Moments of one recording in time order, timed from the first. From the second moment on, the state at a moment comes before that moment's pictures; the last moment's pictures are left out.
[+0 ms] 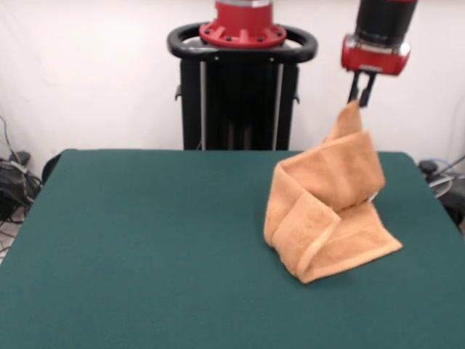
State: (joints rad) arm 0.21 -0.94 -0.15 2.19 0.16 0.42 1.91
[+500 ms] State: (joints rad) arm 0.29 -1.07 -0.21 2.19 0.18 0.61 1.97
